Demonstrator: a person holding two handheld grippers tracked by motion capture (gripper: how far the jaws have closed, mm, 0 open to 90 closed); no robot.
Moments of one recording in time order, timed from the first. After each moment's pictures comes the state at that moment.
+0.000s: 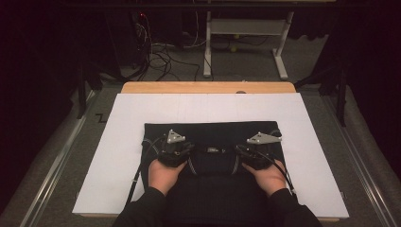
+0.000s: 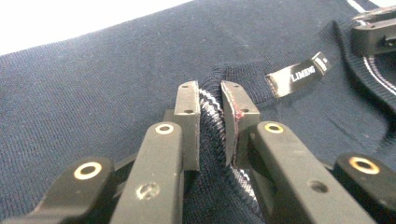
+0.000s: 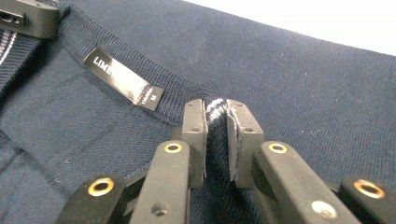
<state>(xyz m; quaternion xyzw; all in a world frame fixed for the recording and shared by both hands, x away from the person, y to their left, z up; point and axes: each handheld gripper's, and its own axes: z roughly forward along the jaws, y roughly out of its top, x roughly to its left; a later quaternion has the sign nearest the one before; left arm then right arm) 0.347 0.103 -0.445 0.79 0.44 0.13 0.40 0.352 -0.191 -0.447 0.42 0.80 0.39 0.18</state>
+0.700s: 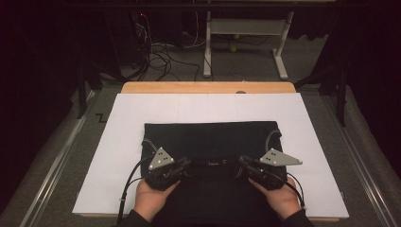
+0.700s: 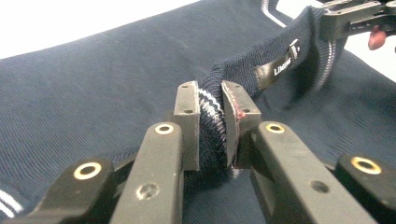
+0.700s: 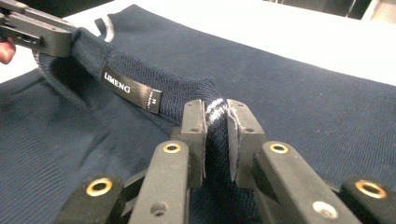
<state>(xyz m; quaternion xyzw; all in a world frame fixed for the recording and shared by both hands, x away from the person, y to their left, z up) 0.273 0.126 -0.431 0.79 0.38 0.12 0.47 0.286 -0.210 -0.431 0.35 0.78 0.48 0.19</state>
